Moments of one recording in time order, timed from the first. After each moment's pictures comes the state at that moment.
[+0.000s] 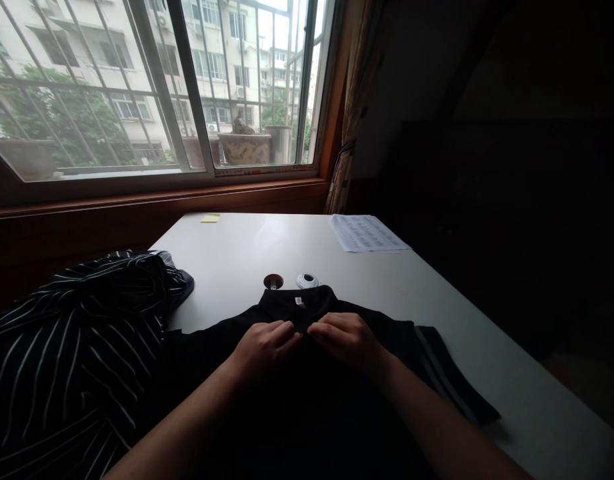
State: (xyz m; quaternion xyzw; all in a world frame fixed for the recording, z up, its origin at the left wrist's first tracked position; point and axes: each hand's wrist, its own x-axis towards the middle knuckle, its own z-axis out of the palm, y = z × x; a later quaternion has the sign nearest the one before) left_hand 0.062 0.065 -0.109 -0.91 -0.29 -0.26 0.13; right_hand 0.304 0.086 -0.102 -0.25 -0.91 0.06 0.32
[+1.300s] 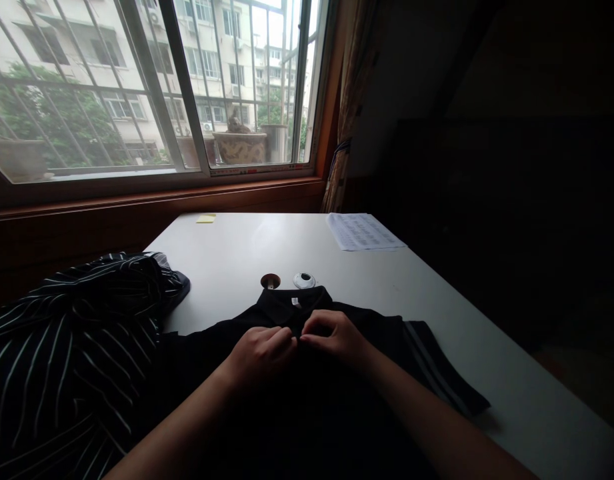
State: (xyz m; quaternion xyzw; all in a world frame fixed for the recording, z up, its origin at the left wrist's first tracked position) left_hand 0.062 0.059 -0.103 -0.91 -0.28 -0.29 0.09; right_hand 0.288 0.085 -0.096 -0.34 -0.80 0.34 0.36
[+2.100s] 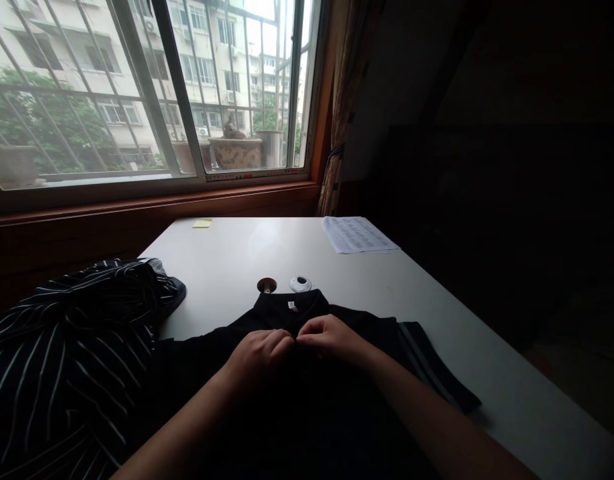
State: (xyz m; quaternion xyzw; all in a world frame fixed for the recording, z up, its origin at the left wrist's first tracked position) left_hand 0.061 0.064 -0.114 -0.93 -0.27 -0.25 0.04; right_hand 0.289 0.093 -0.097 -0.46 -0.65 0.57 0.22
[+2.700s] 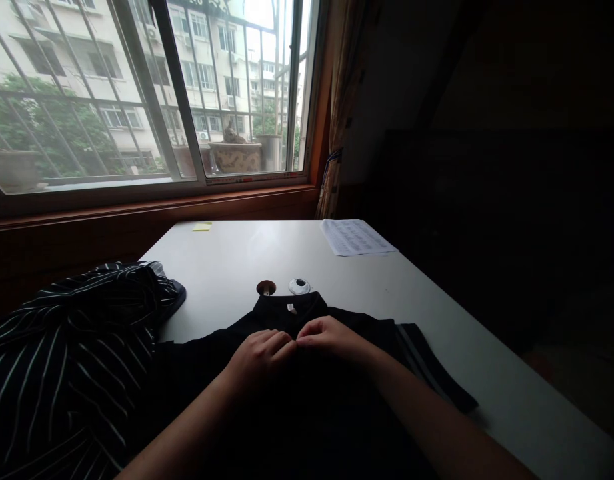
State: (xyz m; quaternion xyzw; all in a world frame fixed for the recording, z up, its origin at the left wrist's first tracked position) left_hand 0.062 0.063 -0.115 -0.93 -0.27 -0.24 0.07; right_hand 0.291 0.095 -0.092 -0.46 -0.63 0.59 0.20
